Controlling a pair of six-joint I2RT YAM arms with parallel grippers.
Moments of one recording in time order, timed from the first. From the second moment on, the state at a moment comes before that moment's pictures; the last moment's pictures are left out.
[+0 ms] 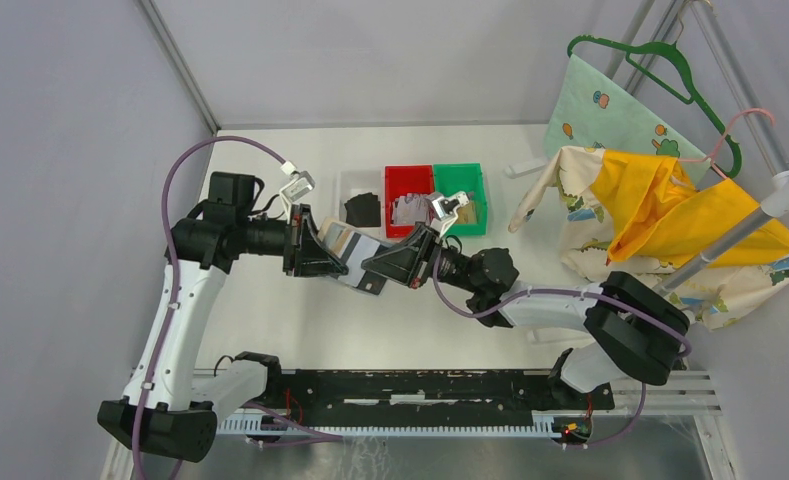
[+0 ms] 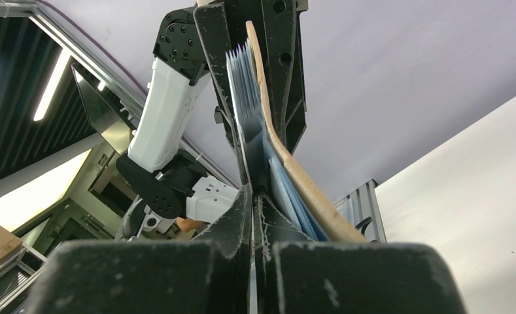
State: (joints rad) left arm -0.15 1.04 1.23 -1.09 1.26 0.23; right arm 0.94 1.47 0.61 1.37 -0.40 1.12
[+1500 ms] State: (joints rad) left arm -0.15 1.01 1.34 -1.05 0.94 0.28; right arm 0.50 1.43 0.99 0.10 -0.43 0.42
